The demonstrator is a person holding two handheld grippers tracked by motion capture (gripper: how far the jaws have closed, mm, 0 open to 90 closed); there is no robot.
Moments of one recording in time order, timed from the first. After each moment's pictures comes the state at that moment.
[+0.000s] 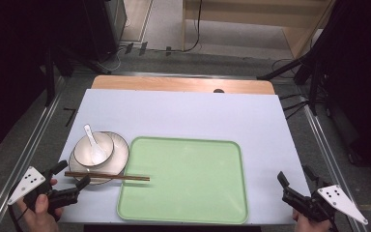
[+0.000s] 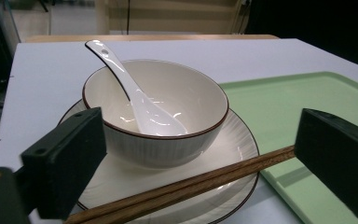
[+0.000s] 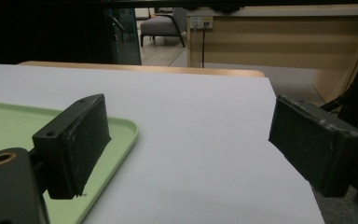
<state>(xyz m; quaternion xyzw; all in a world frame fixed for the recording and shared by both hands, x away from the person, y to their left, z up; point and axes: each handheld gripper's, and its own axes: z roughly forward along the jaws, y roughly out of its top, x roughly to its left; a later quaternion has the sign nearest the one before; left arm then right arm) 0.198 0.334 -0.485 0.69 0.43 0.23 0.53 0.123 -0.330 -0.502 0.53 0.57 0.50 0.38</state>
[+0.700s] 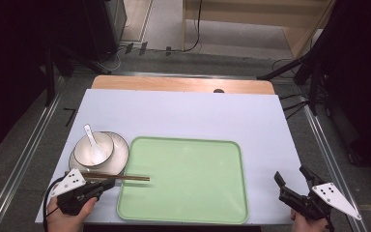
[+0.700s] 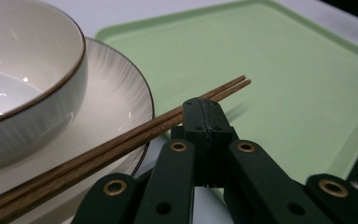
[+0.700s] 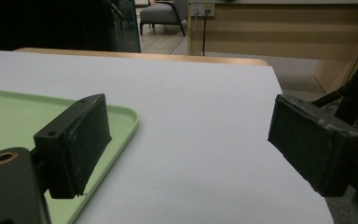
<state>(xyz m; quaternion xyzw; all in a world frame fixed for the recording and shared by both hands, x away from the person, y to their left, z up) 0.202 0.269 -0.498 0.80 0.36 0.11 0.46 0.128 -0.327 -0.506 0.54 0.58 0.48 0.37</state>
